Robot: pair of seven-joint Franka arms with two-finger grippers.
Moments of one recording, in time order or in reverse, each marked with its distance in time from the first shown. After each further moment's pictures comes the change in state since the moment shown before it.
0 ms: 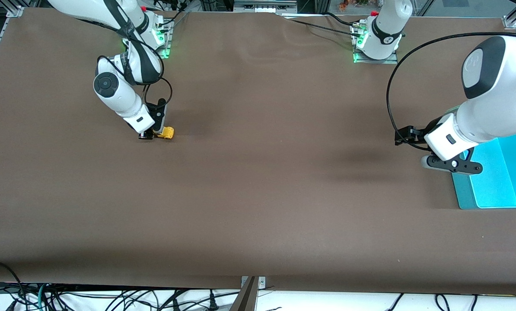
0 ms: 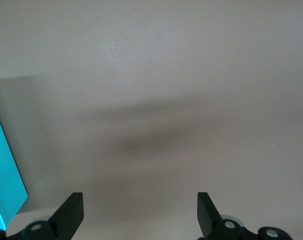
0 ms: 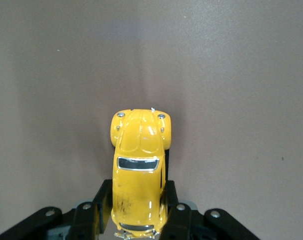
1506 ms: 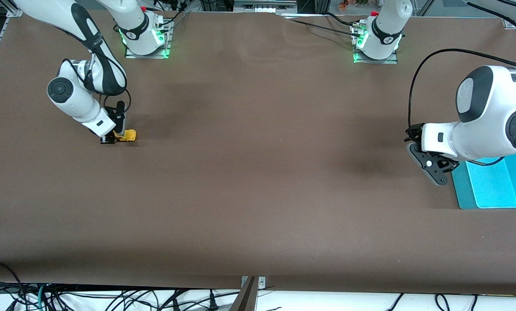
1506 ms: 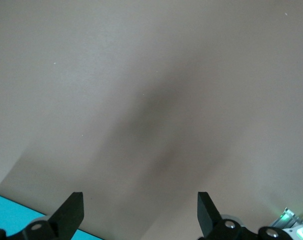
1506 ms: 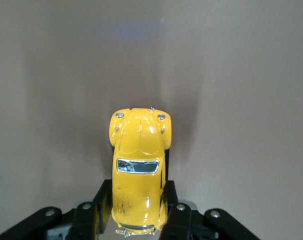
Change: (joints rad) left arm 0.043 0.069 -0.003 -0.045 0.069 0.034 0.826; right arm -0.049 0.019 -0.276 0.017 -0.069 0.009 -0.402
